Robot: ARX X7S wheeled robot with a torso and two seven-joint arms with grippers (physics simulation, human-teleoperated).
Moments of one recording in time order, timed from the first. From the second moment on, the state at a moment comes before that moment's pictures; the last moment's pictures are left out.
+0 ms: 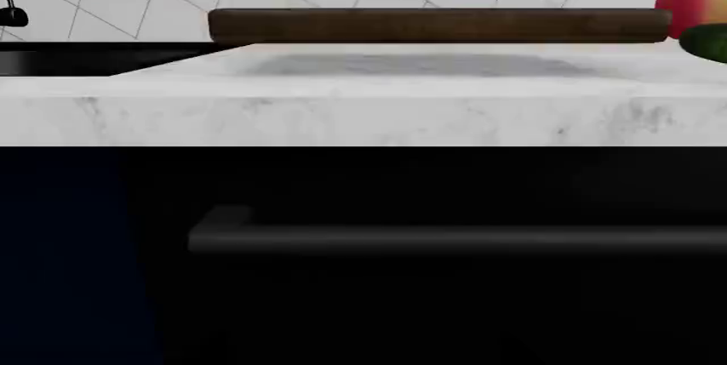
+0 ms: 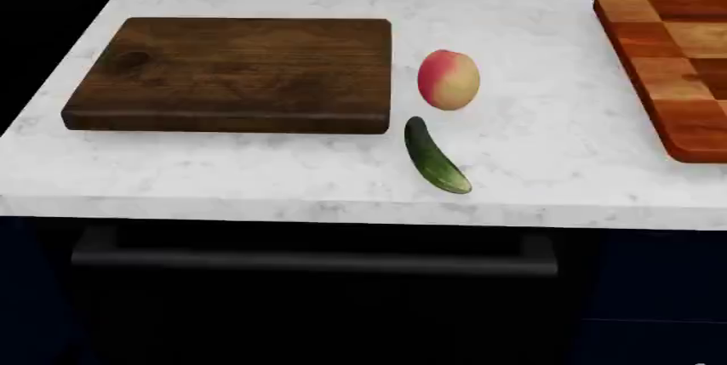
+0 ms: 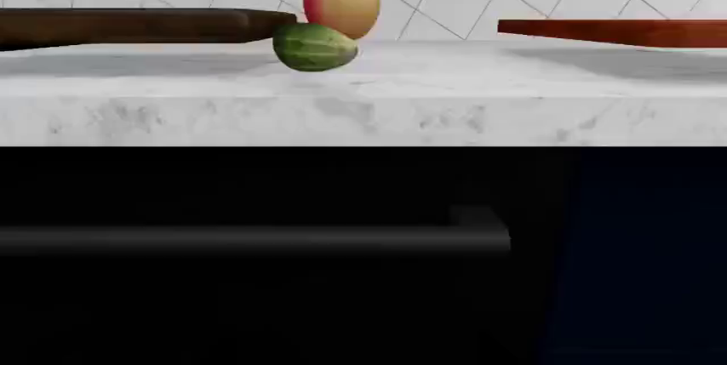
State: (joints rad) left arm 0.00 0.00 0.00 0.00 0.00 0.00 0.00; right arm 0.00 0.00 0.00 0.00 0.00 0.00 0.00
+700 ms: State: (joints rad) left arm -0.05 -0.05 0.05 -0.08 -0.08 0.01 -0.06; right arm 0.00 0.05 -0.06 0.00 0.05 -0.02 0.07
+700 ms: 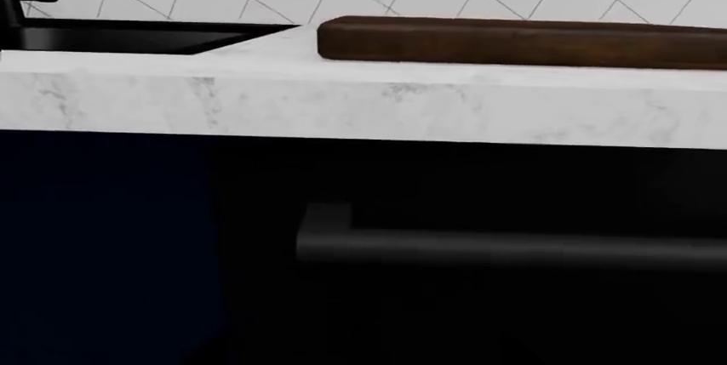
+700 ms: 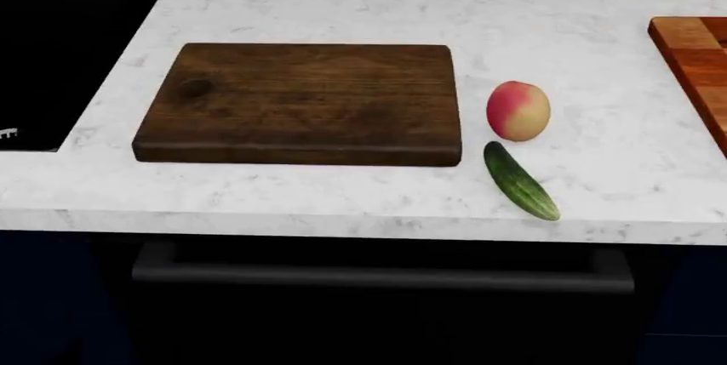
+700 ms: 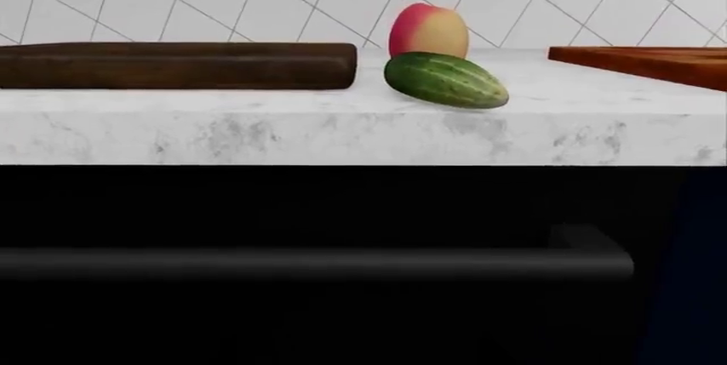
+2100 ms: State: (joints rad) left arm -0.07 -0.07 0.07 -0.02 -0.07 -0.17 -0.07; right arm 0.01 0.07 -0.08 -0.08 0.01 0.10 0.08
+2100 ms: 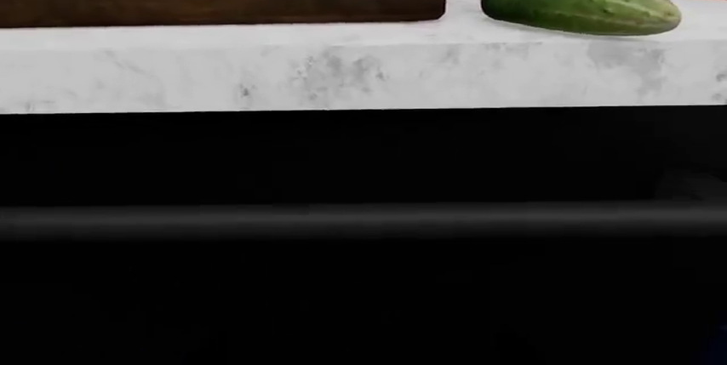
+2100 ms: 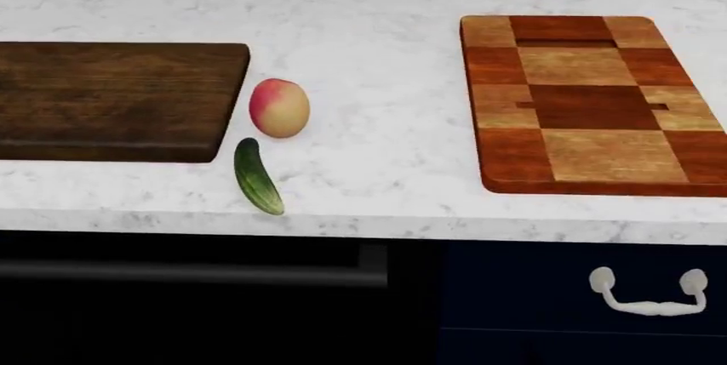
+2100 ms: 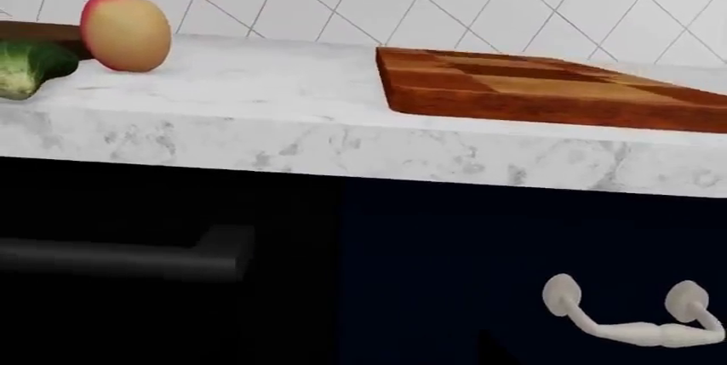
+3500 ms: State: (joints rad) left arm -0.63 -0.38 -0.32 0.56 -1.23 -1.55 -0.58; right arm 0.48 0.27 0.14 -0.88 0.19 1.30 -0.04
